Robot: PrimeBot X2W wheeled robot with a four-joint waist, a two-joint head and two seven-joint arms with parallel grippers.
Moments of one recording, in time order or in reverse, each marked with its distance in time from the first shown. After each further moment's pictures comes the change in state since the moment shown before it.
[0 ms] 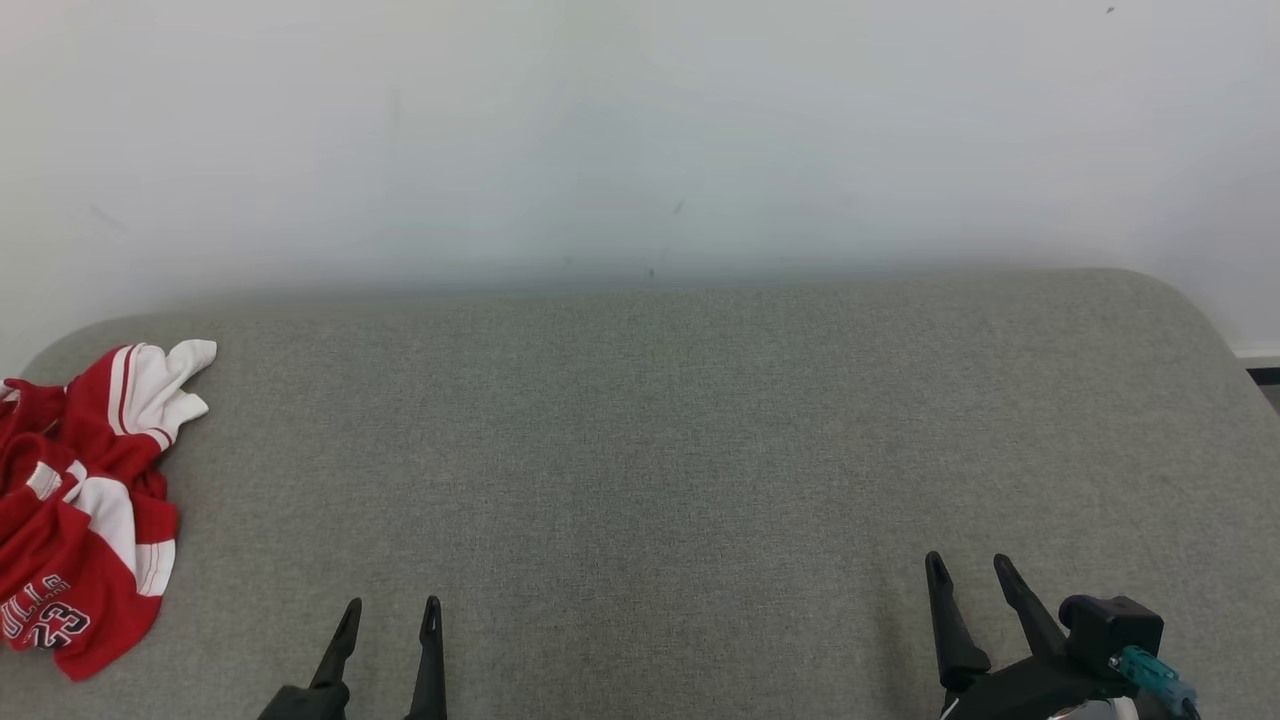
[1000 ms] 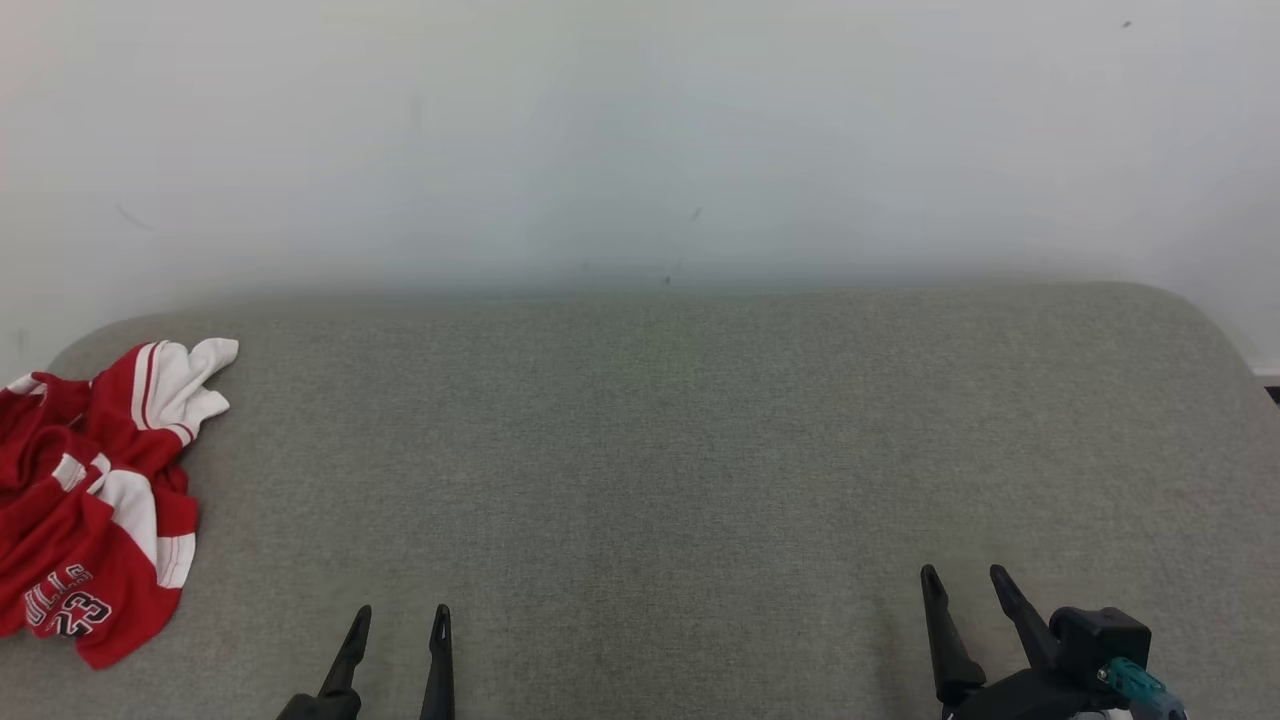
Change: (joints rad) left arm 0.006 -0.005 -0.011 0.016 0.022 0.001 -0.022; right arm 0.007 -0.001 0.007 0.015 -0.054 0.000 -0.020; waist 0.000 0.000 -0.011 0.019
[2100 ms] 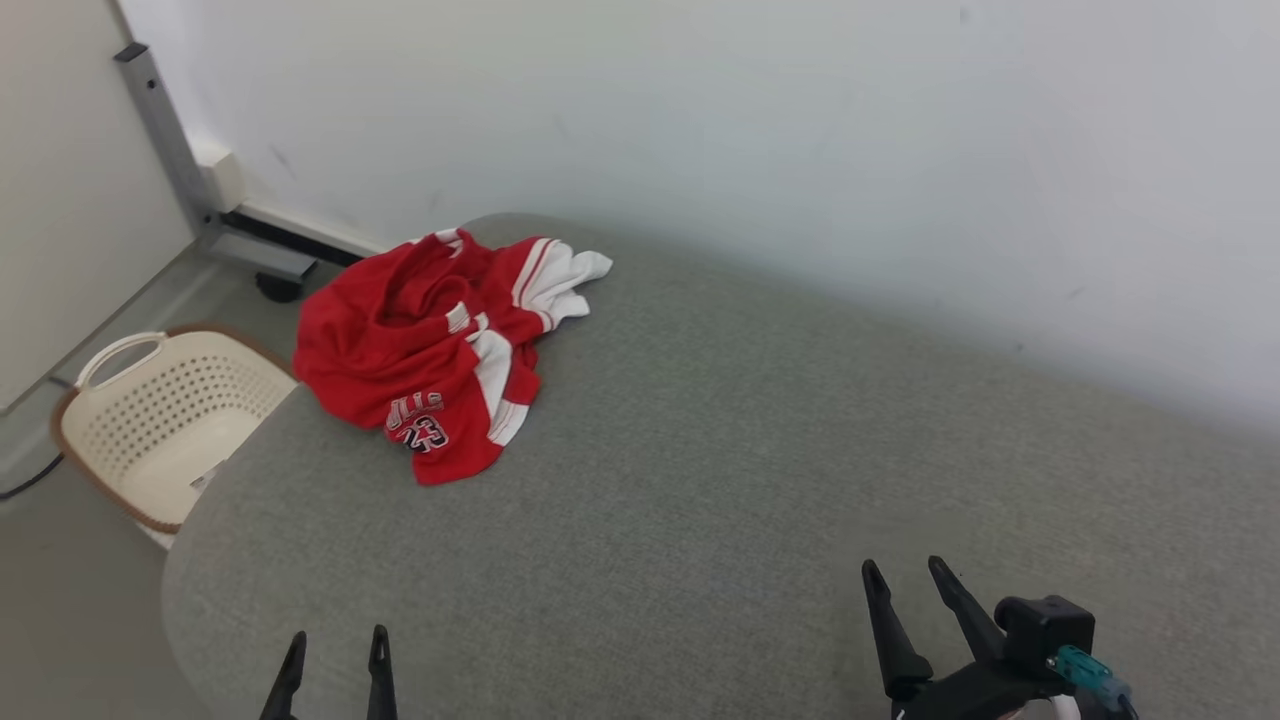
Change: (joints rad) left arm 0.057 0.027 0.056 -0.036 0.005 0.026 0.000; right arm -0.026 0.000 0.097 0.037 0.059 0.000 -0.018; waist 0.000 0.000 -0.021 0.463
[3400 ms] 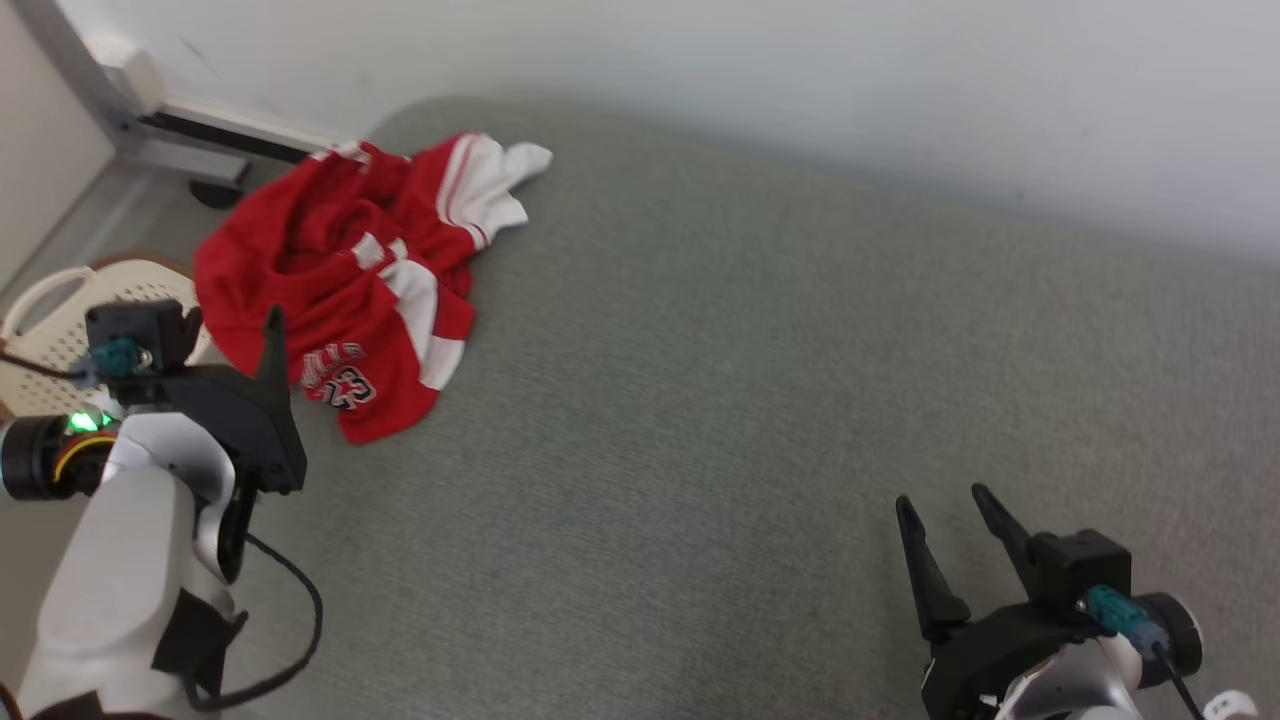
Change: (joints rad) left arm -0.765 0.155 0.005 0.510 -0.090 -0.096 0.287; right arm 0.021 0.000 -0.057 -0.292 -0.195 0.000 0.206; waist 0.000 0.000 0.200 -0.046
